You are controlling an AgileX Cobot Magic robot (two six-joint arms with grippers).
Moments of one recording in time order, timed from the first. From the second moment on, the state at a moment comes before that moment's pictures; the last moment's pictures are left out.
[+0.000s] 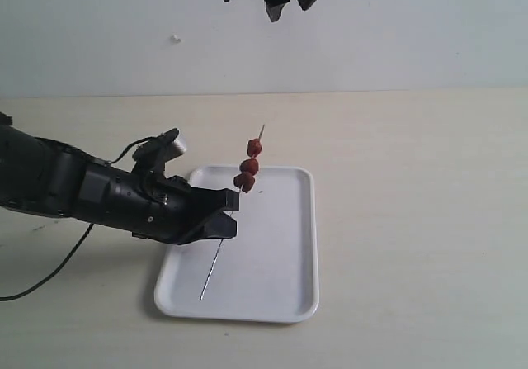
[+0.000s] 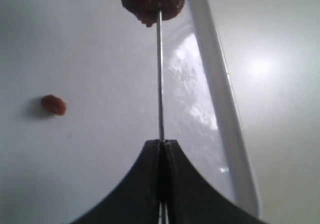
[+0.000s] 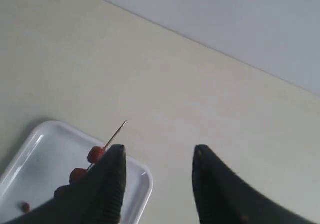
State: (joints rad) left arm -0.46 1.97 -0.91 -1.73 0.51 1.29; right arm 0.46 2.10 -2.24 -0.29 1.21 0.22
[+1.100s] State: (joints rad) left arm -0.47 2.00 -0.91 -1.70 0.48 1.13; right arm 0.53 1.26 -1.08 -0.28 0.34 0.29
